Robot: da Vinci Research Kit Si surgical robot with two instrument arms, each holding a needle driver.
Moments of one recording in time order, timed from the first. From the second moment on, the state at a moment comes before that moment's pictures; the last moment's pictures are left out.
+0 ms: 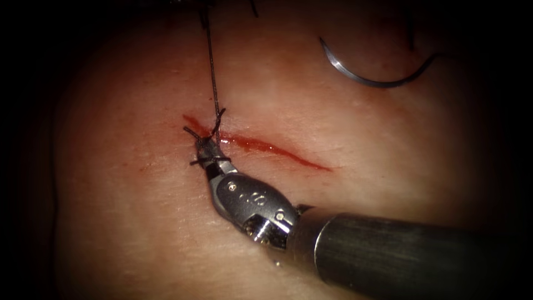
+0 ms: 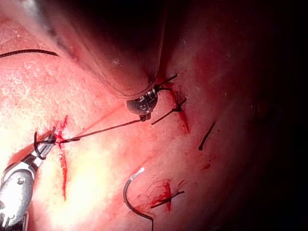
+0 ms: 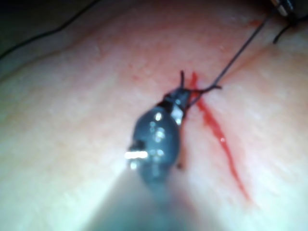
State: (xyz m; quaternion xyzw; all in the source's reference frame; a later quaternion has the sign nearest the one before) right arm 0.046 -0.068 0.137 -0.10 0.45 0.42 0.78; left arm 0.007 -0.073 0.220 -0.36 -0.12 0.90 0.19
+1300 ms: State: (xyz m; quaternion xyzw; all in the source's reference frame) right arm 0.050 -0.072 0.136 -0.10 0.37 0.55 0.74; left arm 0.006 -0.069 0.221 -0.35 -0.12 0.91 0.20
